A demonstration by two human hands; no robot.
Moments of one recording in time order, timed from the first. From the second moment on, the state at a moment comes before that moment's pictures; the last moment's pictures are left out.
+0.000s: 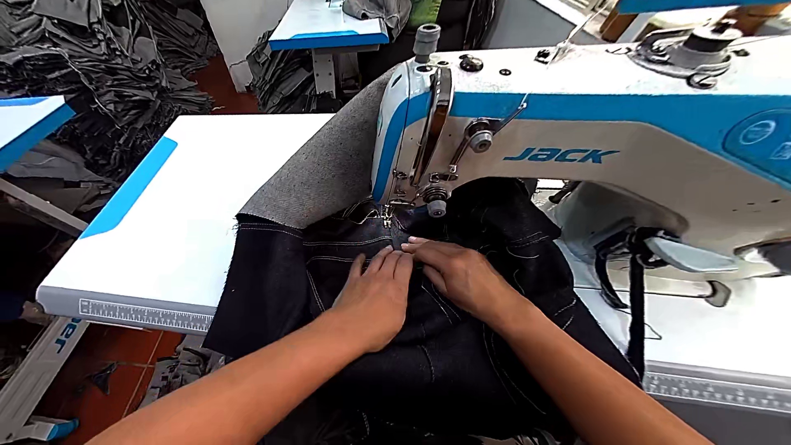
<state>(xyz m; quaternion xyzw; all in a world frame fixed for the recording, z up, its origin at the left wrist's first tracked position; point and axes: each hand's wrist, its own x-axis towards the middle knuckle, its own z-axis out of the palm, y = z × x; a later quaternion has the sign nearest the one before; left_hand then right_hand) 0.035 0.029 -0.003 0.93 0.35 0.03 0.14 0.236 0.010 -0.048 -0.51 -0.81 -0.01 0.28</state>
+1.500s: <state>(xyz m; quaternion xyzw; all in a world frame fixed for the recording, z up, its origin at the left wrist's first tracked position) -0.001 0.044 -0.044 0.96 0.25 0.12 -0.04 0.246 -0.085 -0.018 -0.54 -0.32 0.49 0.61</state>
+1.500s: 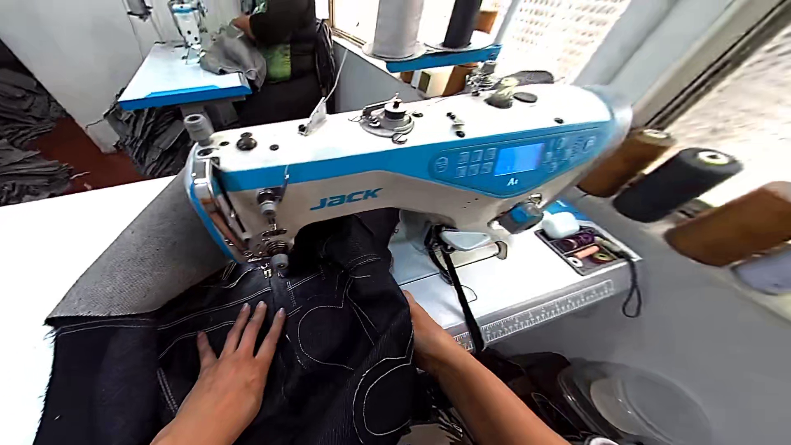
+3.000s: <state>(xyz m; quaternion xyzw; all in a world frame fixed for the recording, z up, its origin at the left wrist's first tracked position) 0.037 0.062 0.023 0.89 0.42 -0.15 0.08 0.200 0.001 -0.046 -0.66 -0.71 0.03 0.24</state>
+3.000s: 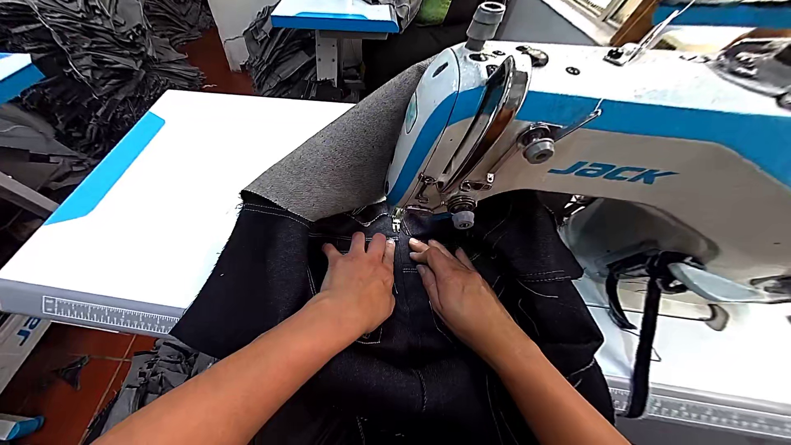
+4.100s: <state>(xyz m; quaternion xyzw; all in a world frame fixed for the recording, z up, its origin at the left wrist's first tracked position) 0.044 0.123 0.013 0.91 0.40 -0.10 0.04 0.218 0.058 -0.054 -0.66 -0.71 0.01 0.25</state>
